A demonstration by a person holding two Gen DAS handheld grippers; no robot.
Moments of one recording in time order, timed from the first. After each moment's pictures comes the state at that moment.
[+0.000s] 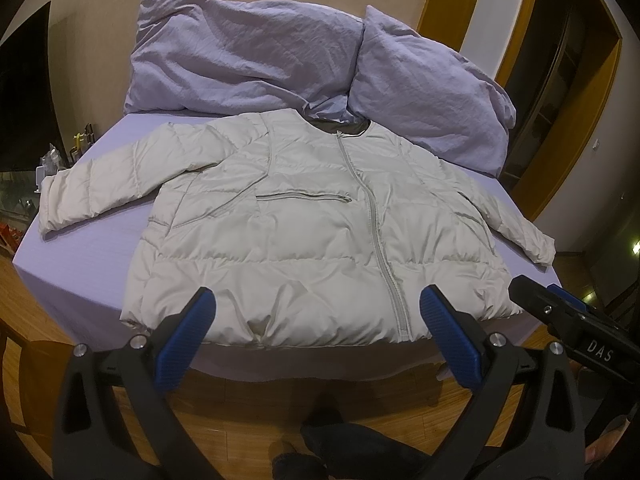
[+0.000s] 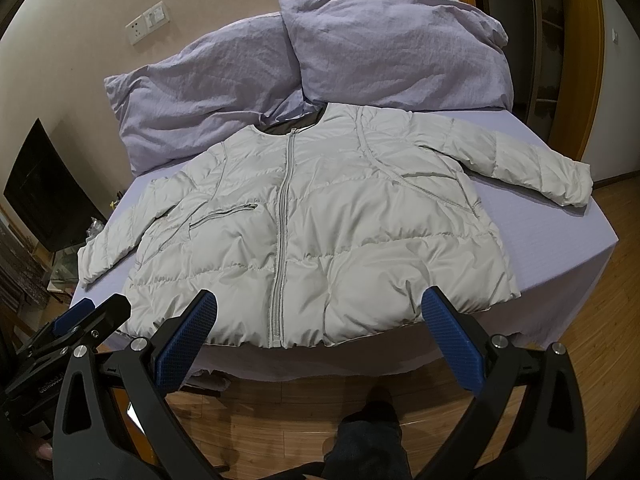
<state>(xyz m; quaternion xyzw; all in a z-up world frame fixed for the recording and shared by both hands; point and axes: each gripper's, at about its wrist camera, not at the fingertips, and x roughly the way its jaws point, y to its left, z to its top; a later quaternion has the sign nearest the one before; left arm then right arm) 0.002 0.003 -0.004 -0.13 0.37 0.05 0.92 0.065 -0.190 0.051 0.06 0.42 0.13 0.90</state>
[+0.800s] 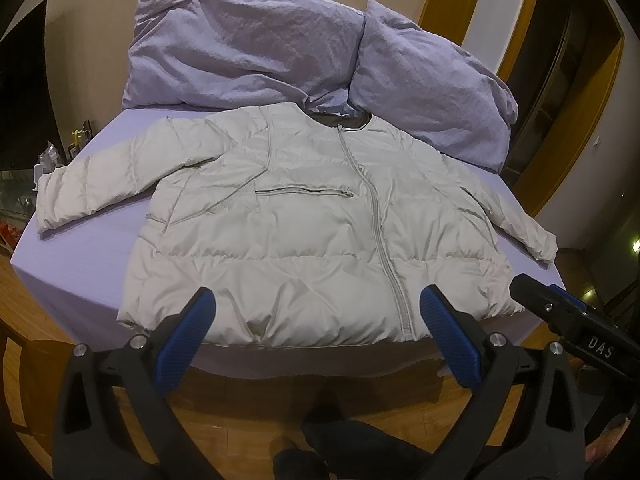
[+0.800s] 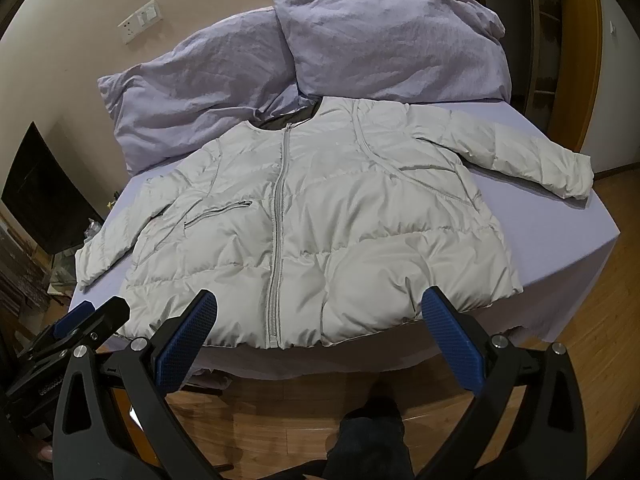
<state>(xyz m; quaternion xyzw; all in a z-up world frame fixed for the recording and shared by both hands) 0.001 0.012 -0.020 -0.13 0.38 0.05 0.91 0.071 -0.192 0.044 0.07 0.43 0.12 0.89</state>
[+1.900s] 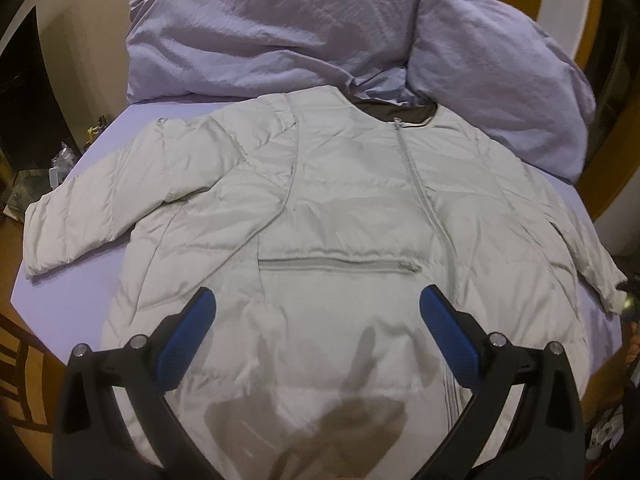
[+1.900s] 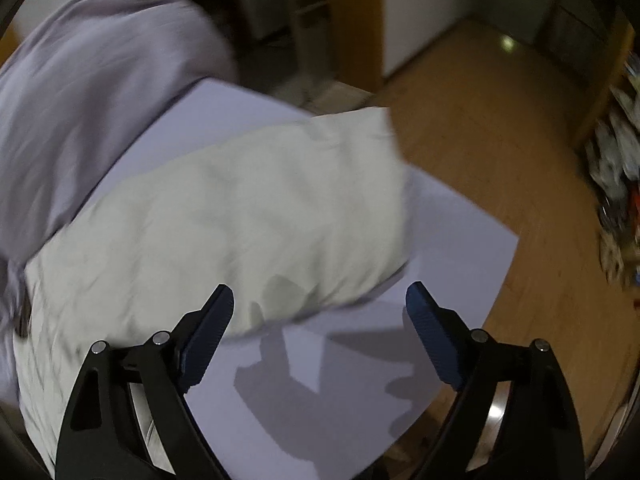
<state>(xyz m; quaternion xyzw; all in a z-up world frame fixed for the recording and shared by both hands) 0.161 0.034 -0.050 -0.11 0.45 0.14 0.88 0.295 -0.518 -0.050 0.23 0.50 -0.25 0.80</state>
